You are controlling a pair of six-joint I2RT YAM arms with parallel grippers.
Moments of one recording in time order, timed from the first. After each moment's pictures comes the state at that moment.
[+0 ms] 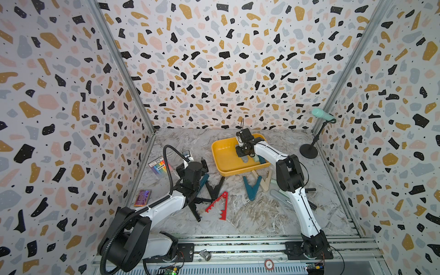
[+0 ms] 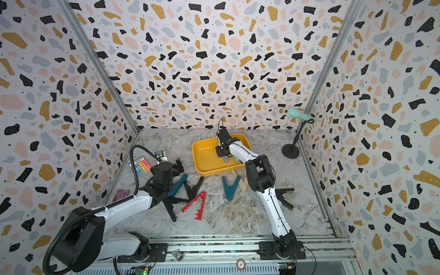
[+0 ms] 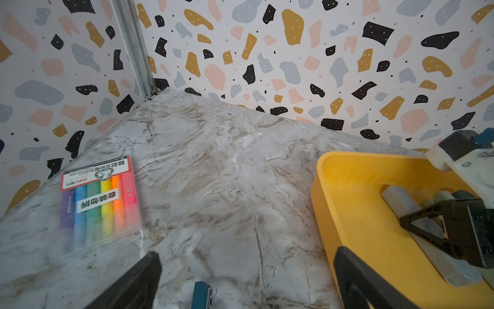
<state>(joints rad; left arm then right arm) -0.45 1.30 0.58 0.31 -0.58 -0.37 0.51 2.50 2.15 -0.63 0.02 0.07</state>
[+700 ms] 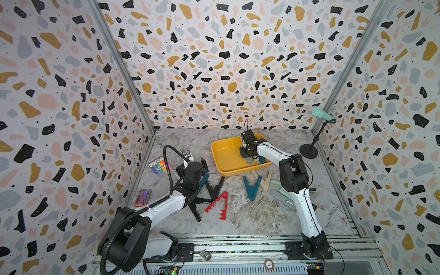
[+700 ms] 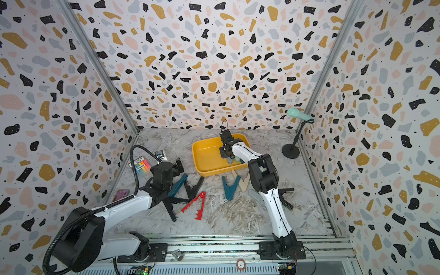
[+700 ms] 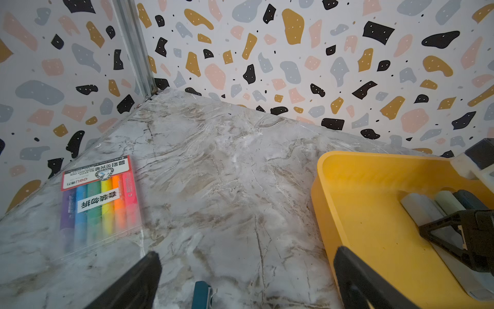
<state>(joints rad) -0.45 1.30 0.58 0.31 -0.58 -0.37 0.50 2.42 2.01 -0.59 0.11 0.12</state>
